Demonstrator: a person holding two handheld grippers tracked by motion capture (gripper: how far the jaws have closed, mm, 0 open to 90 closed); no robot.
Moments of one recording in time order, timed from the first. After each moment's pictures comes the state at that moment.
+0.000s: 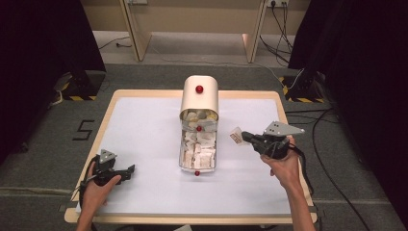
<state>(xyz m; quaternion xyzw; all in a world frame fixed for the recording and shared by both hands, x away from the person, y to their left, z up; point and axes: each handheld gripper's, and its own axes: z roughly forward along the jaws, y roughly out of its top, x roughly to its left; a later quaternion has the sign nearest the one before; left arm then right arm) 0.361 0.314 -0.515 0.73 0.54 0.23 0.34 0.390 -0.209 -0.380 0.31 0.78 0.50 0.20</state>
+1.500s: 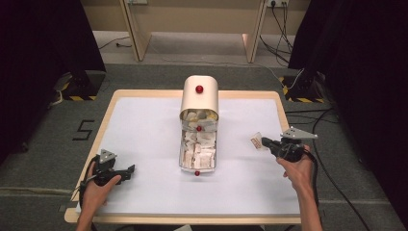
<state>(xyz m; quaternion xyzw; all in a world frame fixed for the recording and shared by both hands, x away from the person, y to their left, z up) 0.361 0.314 -0.515 0.73 0.54 0.23 0.34 0.406 -0.267 -0.429 0.41 0.77 0.45 0.20</state>
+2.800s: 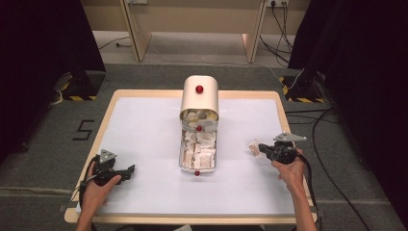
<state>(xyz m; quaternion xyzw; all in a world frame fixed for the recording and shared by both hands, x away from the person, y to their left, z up) 0.361 0.314 -0.515 0.73 0.54 0.23 0.34 0.420 -0.265 -0.468 0.44 0.78 0.41 0.18</state>
